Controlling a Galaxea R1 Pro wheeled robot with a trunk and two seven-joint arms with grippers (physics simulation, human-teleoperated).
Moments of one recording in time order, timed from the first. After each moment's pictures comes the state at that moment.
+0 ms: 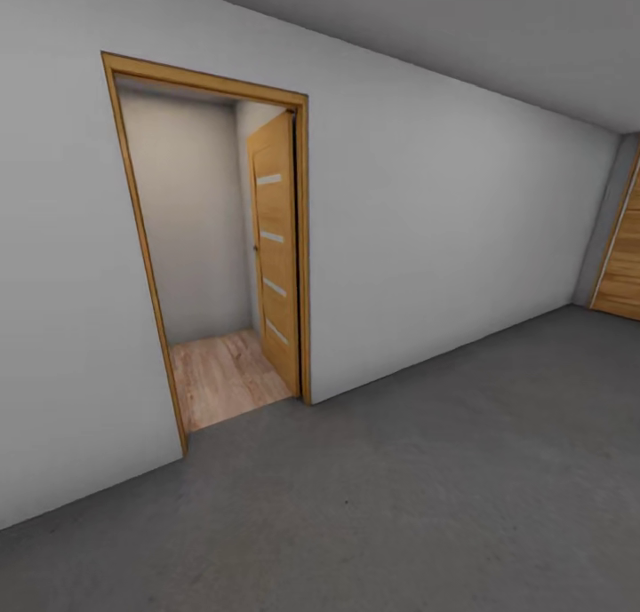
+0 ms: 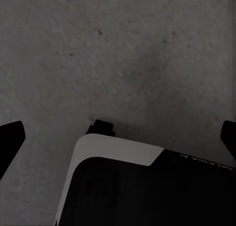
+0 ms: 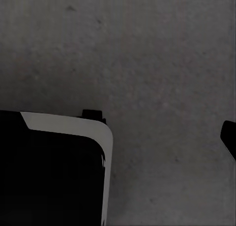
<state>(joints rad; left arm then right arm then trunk) -0.23 0.01 -0.04 0.00 0.31 -0.05 0.05 -0.12 -0.05 0.63 0.03 -0.53 -0.22 -0.02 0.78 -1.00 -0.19</state>
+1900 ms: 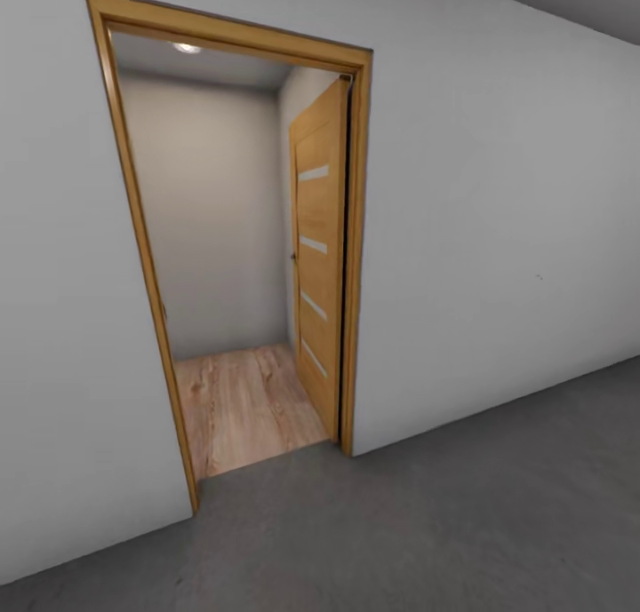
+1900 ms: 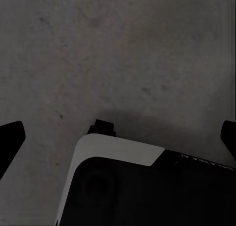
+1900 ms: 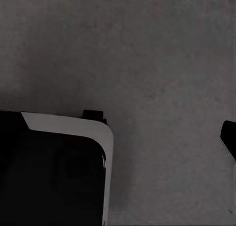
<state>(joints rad) -0.23 0.01 -0.04 0.00 0.31 -0.05 0.05 -0.12 -0.05 0.63 0.03 -0.53 -0.23 -0.02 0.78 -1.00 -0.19</state>
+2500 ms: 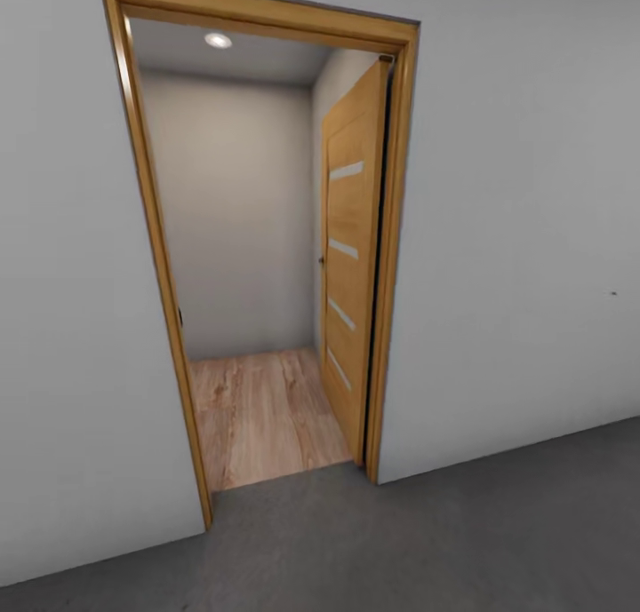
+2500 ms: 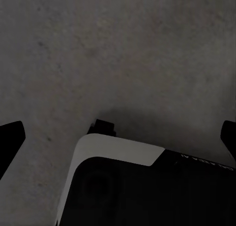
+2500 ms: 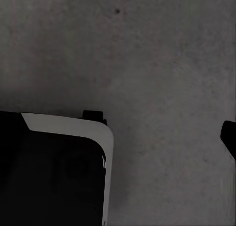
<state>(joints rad) -0.23 0.01 -0.04 0.00 0.31 -0.05 0.05 -0.12 -0.05 0.63 0.03 -0.53 -0.23 -0.02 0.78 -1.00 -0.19</state>
